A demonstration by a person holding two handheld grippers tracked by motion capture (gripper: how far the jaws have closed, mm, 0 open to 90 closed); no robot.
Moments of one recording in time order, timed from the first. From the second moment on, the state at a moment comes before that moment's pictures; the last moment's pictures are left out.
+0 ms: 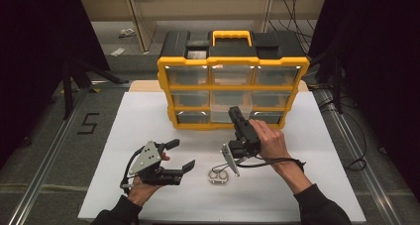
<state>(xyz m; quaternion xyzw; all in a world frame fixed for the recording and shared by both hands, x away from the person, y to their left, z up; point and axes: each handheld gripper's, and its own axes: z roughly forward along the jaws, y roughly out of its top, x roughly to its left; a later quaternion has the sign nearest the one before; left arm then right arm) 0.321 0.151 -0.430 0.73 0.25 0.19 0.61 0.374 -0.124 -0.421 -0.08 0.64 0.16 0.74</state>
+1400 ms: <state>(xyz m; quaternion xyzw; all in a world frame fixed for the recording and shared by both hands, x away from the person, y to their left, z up) 0.321 0.151 -0.430 0.73 0.25 0.19 0.61 0.360 -0.129 -0.425 -0.09 0.65 0.17 0.74</state>
